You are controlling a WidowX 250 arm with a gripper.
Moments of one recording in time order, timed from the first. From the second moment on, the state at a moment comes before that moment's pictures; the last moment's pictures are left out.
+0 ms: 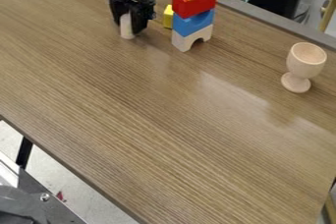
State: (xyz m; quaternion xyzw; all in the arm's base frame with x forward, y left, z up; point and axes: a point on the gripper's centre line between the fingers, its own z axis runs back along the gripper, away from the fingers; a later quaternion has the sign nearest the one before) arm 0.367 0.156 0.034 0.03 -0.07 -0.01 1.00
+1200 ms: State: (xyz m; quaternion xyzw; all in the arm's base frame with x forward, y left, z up) arm 0.373 0.130 0.196 0.11 -0.19 0.04 0.97
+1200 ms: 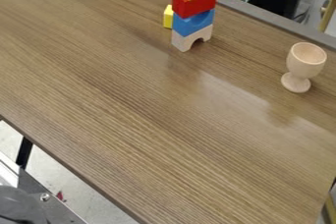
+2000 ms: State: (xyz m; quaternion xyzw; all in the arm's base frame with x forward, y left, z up) arm 0.426 0.080 0.175 0.02 -0.11 -0.09 0.99
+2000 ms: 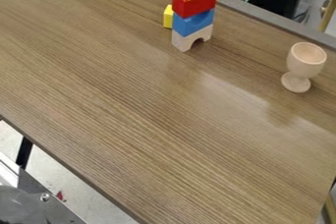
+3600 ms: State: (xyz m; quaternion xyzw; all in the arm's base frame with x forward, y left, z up) arm 0.415 0.067 0.156 -0.02 -0.06 -0.12 0.99
